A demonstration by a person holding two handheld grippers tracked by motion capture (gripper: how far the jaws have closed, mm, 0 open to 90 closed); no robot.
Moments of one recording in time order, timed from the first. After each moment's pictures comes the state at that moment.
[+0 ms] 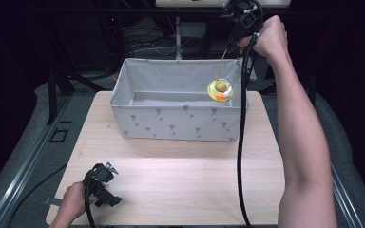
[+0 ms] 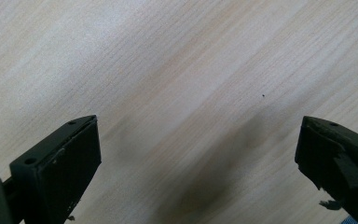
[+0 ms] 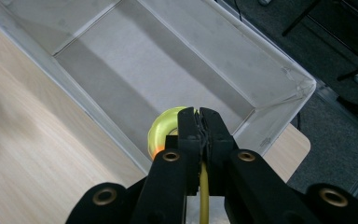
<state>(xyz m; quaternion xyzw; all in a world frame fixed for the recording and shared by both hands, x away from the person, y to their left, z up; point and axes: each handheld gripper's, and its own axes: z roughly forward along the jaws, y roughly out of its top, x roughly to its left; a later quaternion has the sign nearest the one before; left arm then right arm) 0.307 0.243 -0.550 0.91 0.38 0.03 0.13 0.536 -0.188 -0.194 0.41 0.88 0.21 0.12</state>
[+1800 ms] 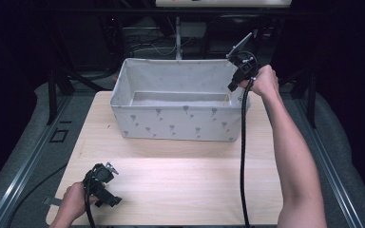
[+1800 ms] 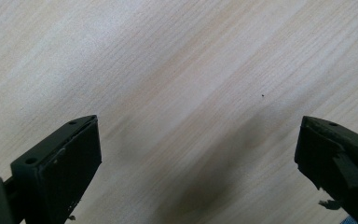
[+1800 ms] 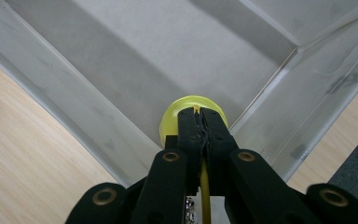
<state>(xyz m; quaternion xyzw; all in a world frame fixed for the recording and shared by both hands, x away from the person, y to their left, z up) 0.307 0.242 -0.549 0.91 0.38 0.03 0.13 0.552 -0.220 -0.334 0.45 0.88 0.17 0.05</state>
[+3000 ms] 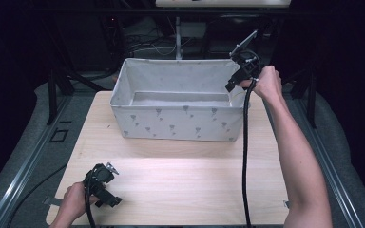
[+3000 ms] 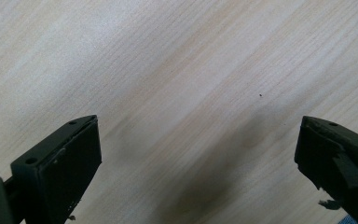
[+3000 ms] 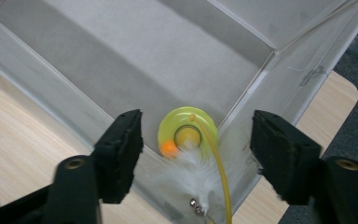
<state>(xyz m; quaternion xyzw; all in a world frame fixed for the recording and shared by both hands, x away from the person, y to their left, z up) 0.306 0.241 -0.549 0.92 0.38 0.03 0.13 0.535 -0.222 -0.318 0.46 0.86 0.18 0.09</state>
